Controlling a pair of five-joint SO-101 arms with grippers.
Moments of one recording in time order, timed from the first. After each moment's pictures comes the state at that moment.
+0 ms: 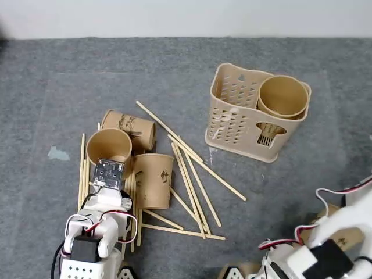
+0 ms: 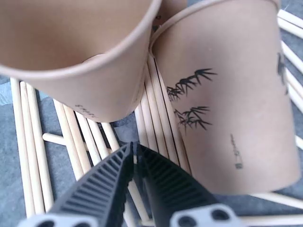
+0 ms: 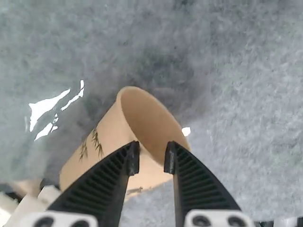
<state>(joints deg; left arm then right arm) 3.1 -103.2 97.5 71.7 3.2 52.6 -8.9 17.6 86.1 45.2</state>
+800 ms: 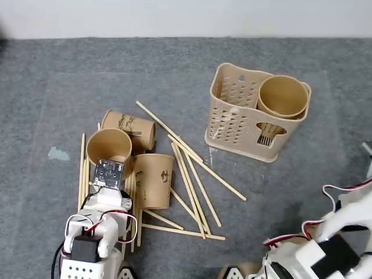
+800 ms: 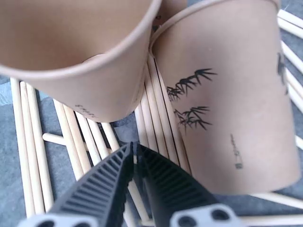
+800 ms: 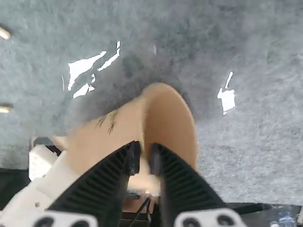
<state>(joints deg) 3.1 -103.2 97.5 71.7 3.2 53.1 -5.2 13.5 100.1 47.5</state>
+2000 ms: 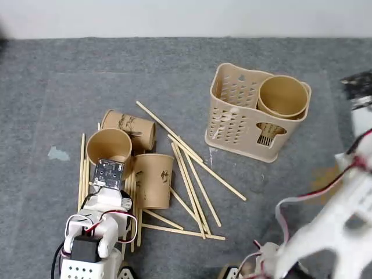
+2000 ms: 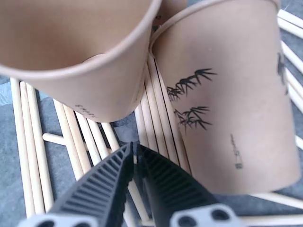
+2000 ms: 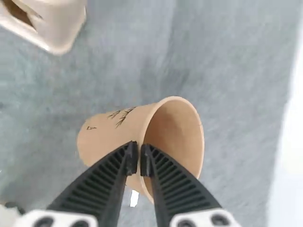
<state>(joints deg) 3.1 -103.2 97.5 71.7 3.2 33.4 -31.2 -7.0 100.3 49.5</state>
